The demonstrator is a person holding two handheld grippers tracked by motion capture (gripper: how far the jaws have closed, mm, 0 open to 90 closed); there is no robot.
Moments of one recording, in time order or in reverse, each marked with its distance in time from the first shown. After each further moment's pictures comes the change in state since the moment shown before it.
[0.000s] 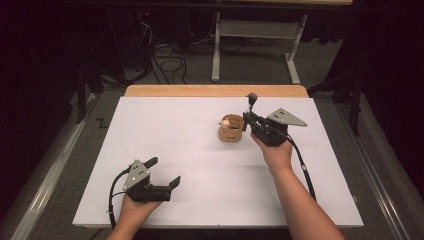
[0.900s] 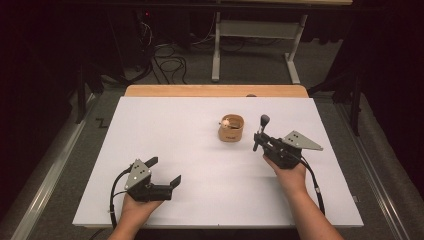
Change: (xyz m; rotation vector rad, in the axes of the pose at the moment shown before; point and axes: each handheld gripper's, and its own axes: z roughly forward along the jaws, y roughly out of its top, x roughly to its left) left arm -0.001 0.000 0.003 0.008 0.011 0.001; right arm 0.000 -0.039 -0.054 0.021 0.028 -0.003
